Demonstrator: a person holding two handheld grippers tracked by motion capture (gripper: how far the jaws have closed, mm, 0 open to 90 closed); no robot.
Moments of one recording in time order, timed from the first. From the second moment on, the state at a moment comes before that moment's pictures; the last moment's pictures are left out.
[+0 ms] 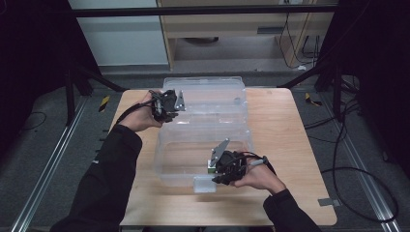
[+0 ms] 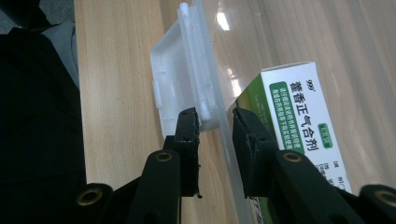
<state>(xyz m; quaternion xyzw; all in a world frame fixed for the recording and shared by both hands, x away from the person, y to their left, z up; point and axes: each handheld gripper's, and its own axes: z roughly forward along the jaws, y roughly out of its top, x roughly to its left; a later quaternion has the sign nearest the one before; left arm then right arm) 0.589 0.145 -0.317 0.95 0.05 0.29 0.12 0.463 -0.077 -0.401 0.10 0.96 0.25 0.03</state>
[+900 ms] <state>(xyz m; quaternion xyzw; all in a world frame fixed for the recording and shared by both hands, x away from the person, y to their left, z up) 0.579 0.136 -0.311 0.95 0.01 0.30 0.09 0.462 -0.078 -0.402 0.10 0.96 0.25 0.04</state>
